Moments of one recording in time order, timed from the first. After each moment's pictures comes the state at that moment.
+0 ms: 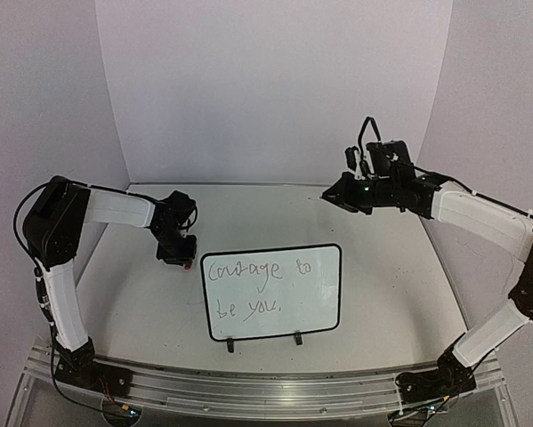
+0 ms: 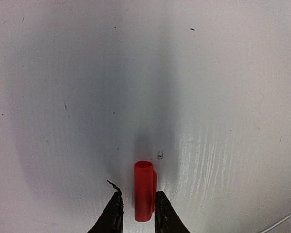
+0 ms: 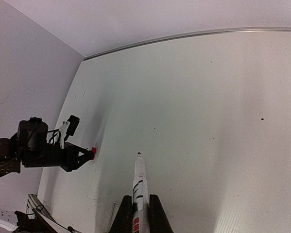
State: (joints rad) left arm -0.50 1.92 1.22 -0.55 -0.02 -0.49; right arm 0.55 1.51 1.27 -0.32 -0.18 0.57
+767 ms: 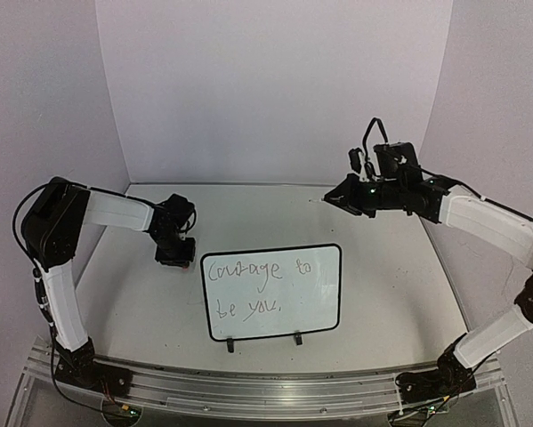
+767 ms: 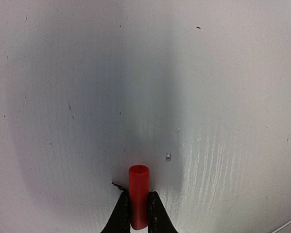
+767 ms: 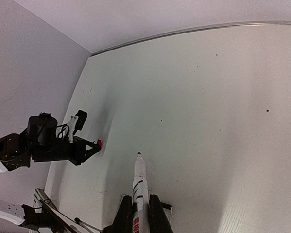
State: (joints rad) left arm -0.50 1.91 1.18 -0.50 -0.05 -0.47; right arm 0.55 1.46 1.23 -0.33 -0.22 0.59
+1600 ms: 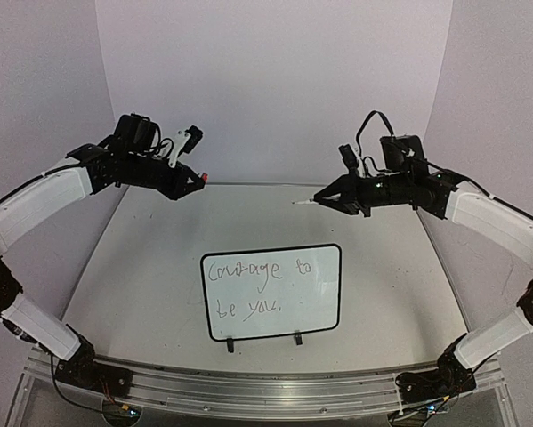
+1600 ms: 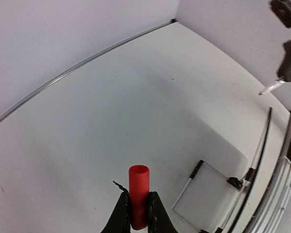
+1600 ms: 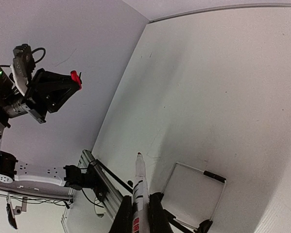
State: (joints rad) left arm -0.55 1.45 1.42 -0.56 0.29 0.07; right arm 0.55 1.43 1.27 -0.37 -0.57 0.63
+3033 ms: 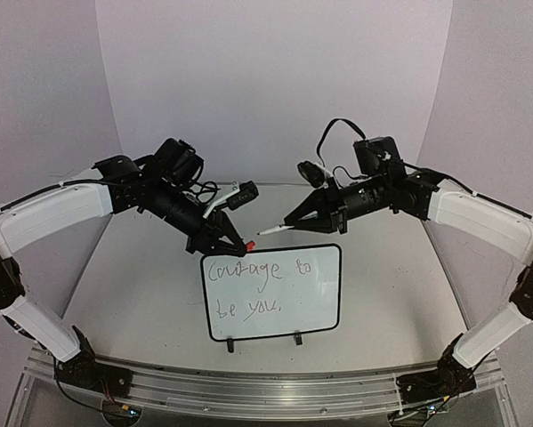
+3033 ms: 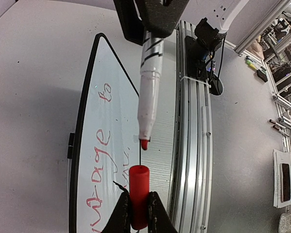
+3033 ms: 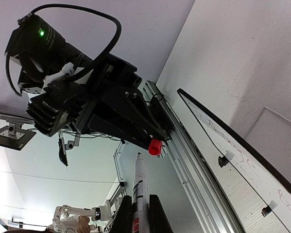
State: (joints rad) left arm -0.84 1.49 1.42 -0.76 0.65 0.27; right arm 0.69 1.51 1.34 -0.39 -0.95 0.73
